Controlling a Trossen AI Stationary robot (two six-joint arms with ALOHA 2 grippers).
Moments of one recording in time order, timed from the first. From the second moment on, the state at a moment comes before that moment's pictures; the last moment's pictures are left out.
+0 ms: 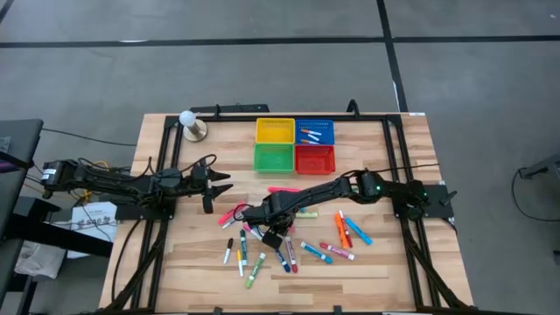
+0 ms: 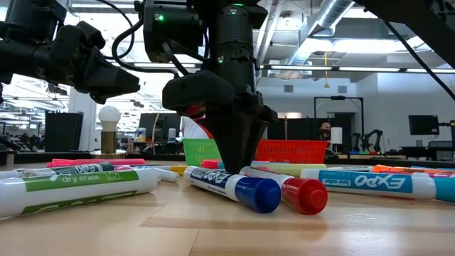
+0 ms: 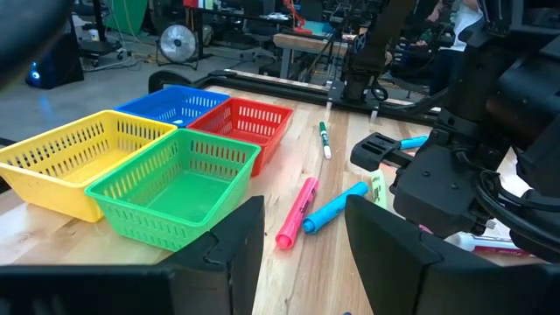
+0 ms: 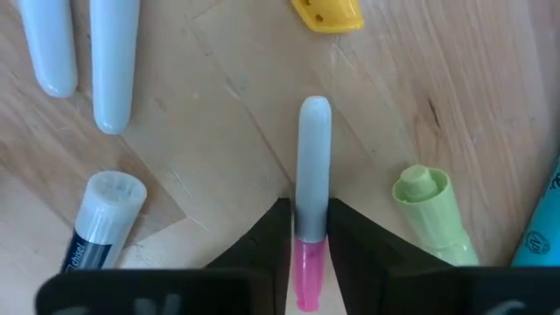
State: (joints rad) left arm -0.04 0.65 0.01 0.52 -0.23 -0.11; right arm 0.18 2.47 2.11 -1.24 -0.07 0.63
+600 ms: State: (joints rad) left arm -0.04 0.65 0.01 0.52 -0.23 -0.11; right arm 0.18 2.48 2.13 -1.25 -0.08 0.63
